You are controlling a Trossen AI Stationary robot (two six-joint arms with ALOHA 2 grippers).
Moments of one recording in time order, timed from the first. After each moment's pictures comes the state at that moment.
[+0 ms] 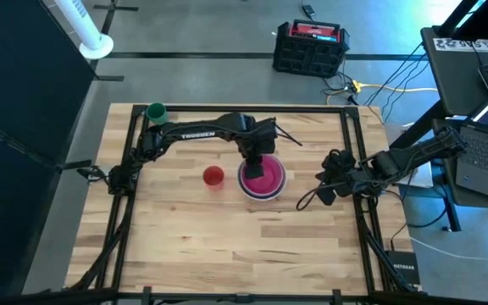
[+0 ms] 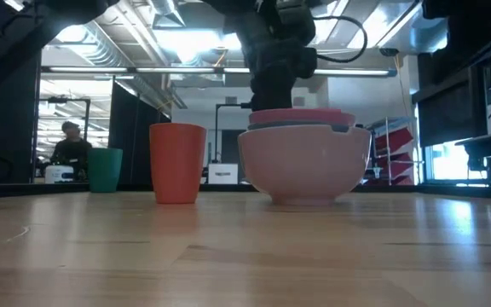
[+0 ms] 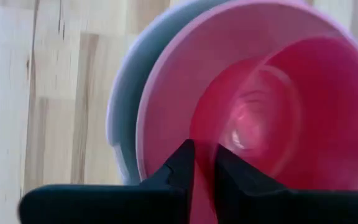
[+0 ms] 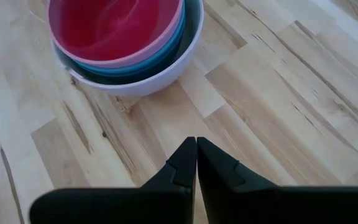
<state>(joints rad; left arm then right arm) 0.21 2.25 2.13 -1.11 0.14 0.11 0.39 0.87 0.82 -1.04 0.46 0.92</state>
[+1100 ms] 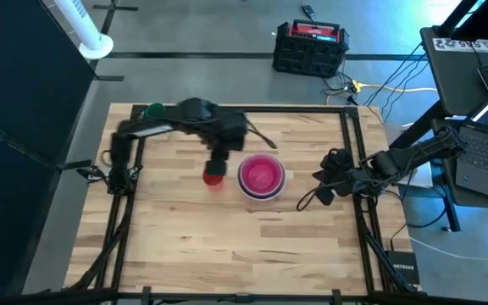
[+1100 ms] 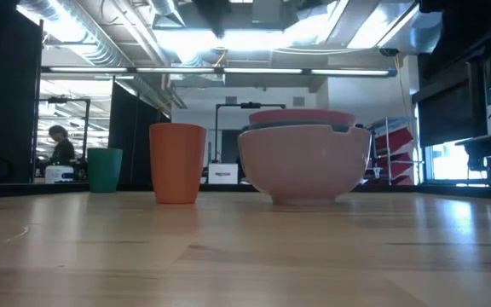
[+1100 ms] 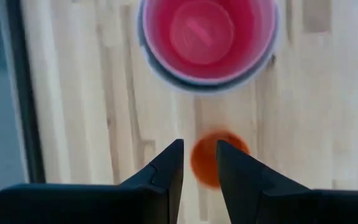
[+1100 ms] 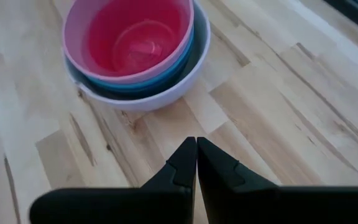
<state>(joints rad) 0.11 1.89 2.22 -1.56 -0.08 0.20 0.39 0.87 0.82 -0.98 0.50 0.86</state>
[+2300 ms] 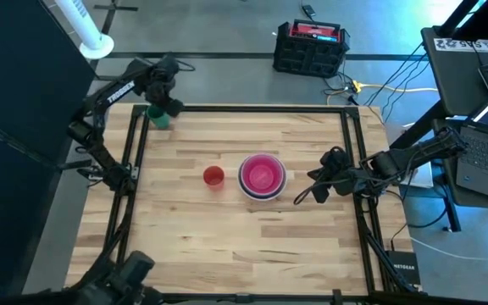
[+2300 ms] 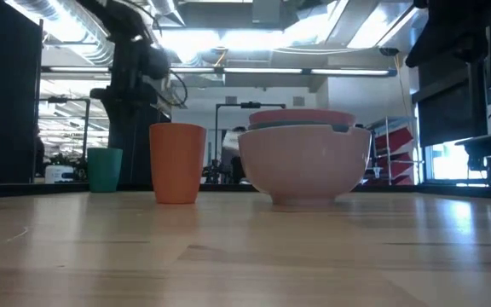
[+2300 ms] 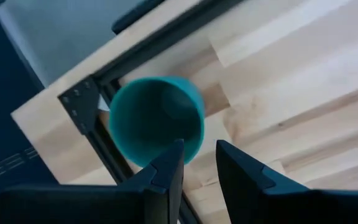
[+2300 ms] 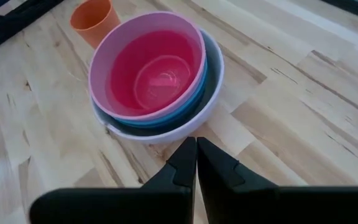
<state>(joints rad) 1.03 1.64 1.46 -1.26 -0.23 -0.01 0.39 0.88 0.82 -0.86 0.53 0.96</state>
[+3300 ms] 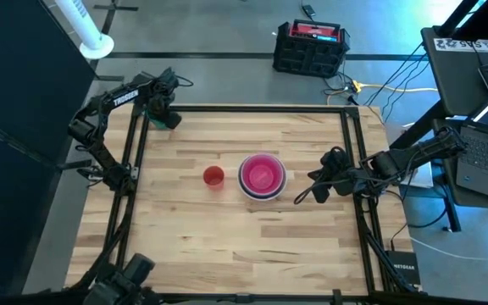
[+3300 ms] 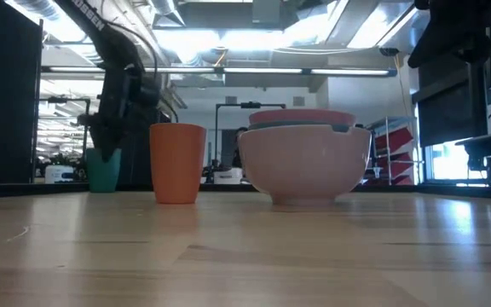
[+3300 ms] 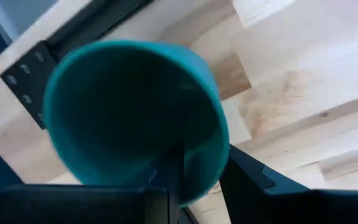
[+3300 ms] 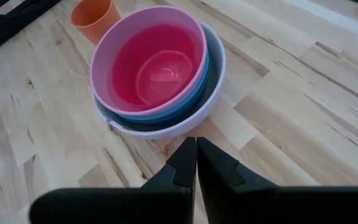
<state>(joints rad) 1.06 1.67 1.22 -1.09 -0.18 0.06 0.39 0.88 0.82 -0.88 0.52 0.99</state>
